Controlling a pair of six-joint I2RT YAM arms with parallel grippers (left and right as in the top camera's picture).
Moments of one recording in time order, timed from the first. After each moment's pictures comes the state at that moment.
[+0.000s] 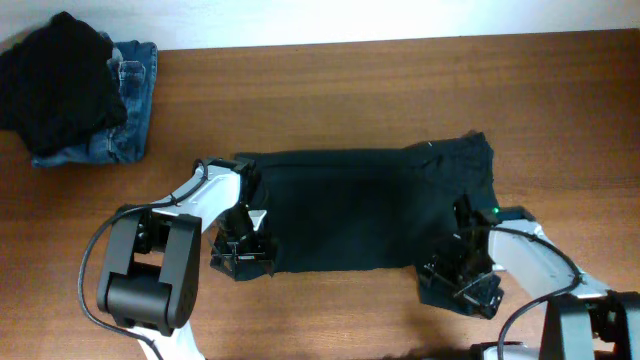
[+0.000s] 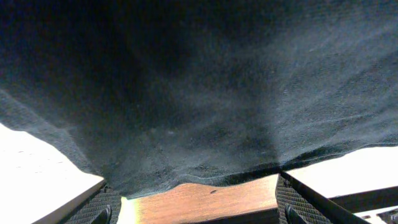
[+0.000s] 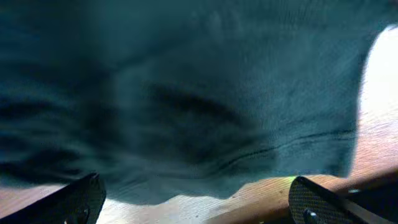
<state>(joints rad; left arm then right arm) -0.27 1.96 1.14 -1.17 0.21 -0.13 0.00 1.47 0.65 -1.02 -0.14 0.68</state>
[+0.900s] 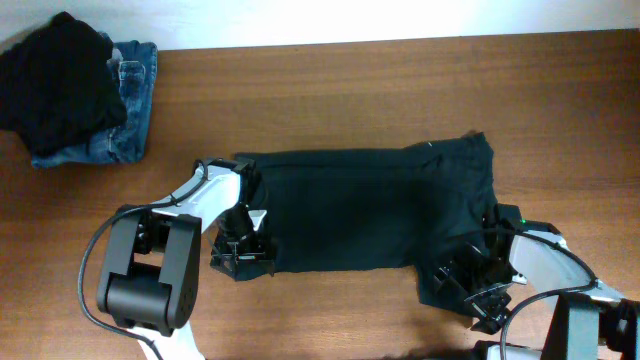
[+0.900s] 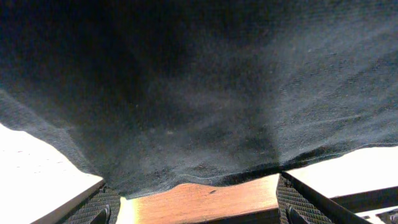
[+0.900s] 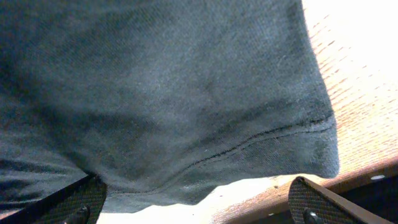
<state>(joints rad) -0.27 1.96 1.14 -1.17 0.21 -0.13 -0.19 1.46 0.59 -1.00 -0.22 0.70</state>
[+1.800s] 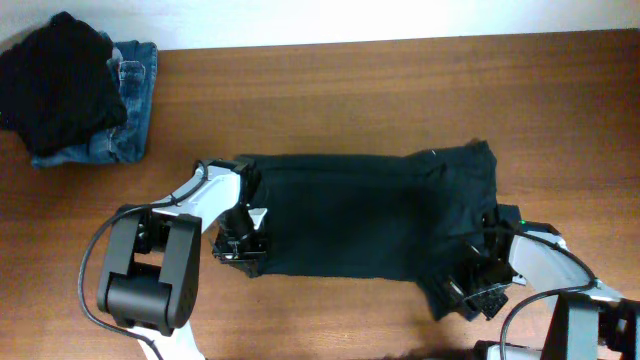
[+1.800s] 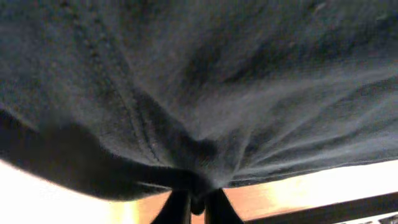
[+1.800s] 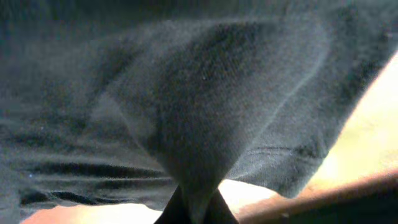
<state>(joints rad) -0.27 1.96 1.14 -1.15 0.21 -0.12 -0.19 1.46 0.58 -1.01 -0.26 0.71</state>
